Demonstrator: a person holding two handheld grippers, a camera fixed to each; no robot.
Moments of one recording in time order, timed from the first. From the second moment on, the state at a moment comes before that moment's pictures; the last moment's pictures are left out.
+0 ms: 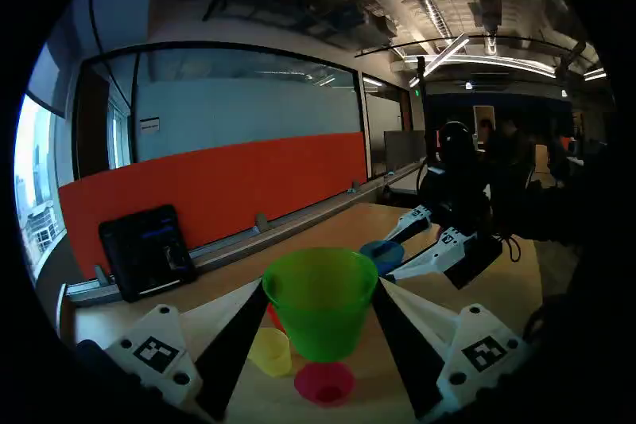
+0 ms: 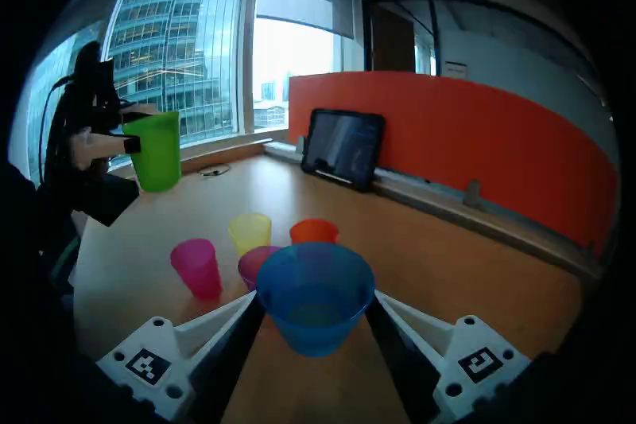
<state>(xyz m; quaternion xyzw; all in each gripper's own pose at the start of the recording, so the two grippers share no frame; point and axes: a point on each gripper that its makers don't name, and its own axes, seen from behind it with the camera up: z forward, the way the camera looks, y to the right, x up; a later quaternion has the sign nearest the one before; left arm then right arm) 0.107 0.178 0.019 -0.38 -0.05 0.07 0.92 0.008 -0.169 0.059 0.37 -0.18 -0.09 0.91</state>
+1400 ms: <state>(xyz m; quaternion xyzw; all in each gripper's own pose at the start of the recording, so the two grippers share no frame) 0.124 0.219 -0.007 -0.43 -0.01 0.04 0.90 0.166 -0.171 0.014 0.39 0.01 -0.07 0.92</state>
